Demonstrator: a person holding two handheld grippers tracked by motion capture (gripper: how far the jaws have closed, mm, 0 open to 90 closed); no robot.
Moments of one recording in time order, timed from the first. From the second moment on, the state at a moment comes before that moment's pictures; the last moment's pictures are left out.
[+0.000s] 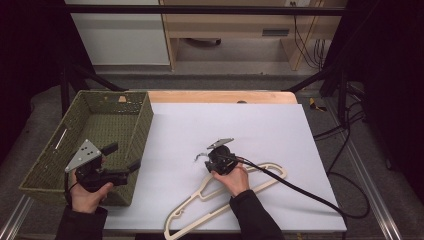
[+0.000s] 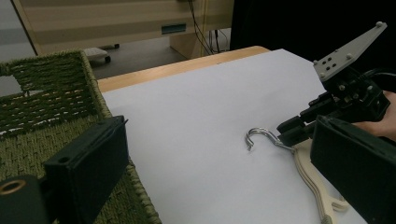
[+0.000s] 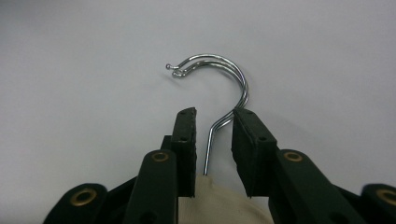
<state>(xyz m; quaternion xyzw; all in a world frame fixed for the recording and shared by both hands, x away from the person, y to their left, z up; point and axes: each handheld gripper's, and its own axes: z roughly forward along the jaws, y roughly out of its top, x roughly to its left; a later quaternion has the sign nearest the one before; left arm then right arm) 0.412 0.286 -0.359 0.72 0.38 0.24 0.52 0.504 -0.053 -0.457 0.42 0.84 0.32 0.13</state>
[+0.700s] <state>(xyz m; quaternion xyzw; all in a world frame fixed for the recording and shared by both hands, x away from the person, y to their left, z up) 0.410 0.271 -0.362 0.73 0.37 0.23 0.52 0.504 -0.053 -0.456 0.44 0.83 0.32 0.11</state>
